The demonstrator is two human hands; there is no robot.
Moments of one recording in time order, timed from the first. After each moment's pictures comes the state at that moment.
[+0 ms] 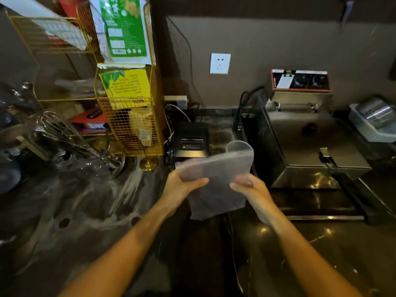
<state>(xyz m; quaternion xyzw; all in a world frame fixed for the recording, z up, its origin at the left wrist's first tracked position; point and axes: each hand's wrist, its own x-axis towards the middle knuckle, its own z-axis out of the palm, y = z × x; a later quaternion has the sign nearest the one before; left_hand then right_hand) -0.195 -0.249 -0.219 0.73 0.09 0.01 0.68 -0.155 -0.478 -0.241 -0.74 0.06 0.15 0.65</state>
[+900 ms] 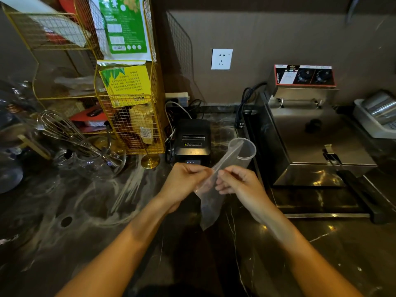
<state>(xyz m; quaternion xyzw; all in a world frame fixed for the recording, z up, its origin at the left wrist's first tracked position) -0.199 -0.253 -0.175 0.75 0.07 -0.07 0.65 -0.174 -0.444 -0.188 -0.76 -0.08 0.16 0.63</state>
